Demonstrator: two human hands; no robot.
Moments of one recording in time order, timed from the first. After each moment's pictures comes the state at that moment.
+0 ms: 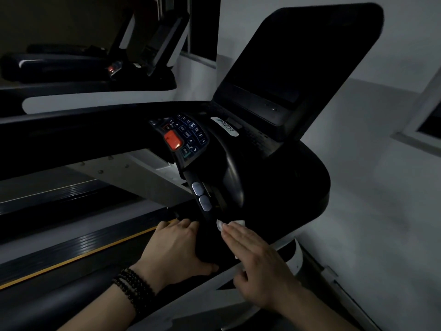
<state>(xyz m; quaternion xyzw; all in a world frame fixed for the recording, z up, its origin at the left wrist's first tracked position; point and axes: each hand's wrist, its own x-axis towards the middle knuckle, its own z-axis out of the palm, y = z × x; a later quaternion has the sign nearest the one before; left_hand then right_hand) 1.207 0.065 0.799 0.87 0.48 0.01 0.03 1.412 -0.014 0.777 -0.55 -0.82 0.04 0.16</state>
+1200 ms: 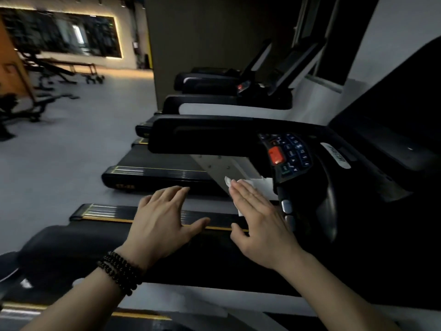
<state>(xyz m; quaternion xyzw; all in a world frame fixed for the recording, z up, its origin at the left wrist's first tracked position) 1.070 -0.011 0.851 0.66 0.74 0.15 -0.05 1.293 0.058 0.846 -0.32 -0.91 0.04 0.27</state>
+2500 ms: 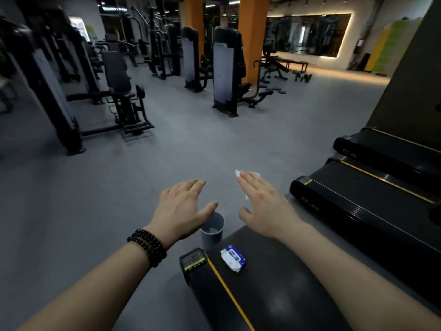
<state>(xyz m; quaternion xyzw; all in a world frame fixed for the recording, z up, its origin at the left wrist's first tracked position) 0.427 -0.262 0.813 0.28 0.95 0.10 -0.05 0.500 -0.049 0.814 0.05 -0.99 0.11 0.12</state>
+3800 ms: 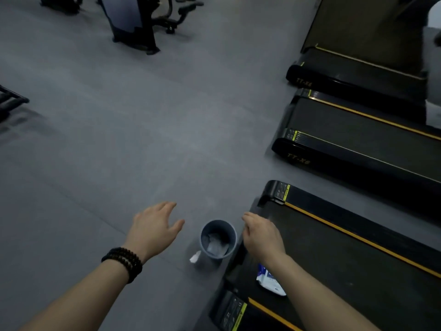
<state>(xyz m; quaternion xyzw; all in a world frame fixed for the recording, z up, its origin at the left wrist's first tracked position) -0.280 -0.247 0.593 0.40 0.89 0.05 0.19 -0.075 -0.073 0.561 -0.40 -0.90 0.19 -0.07</state>
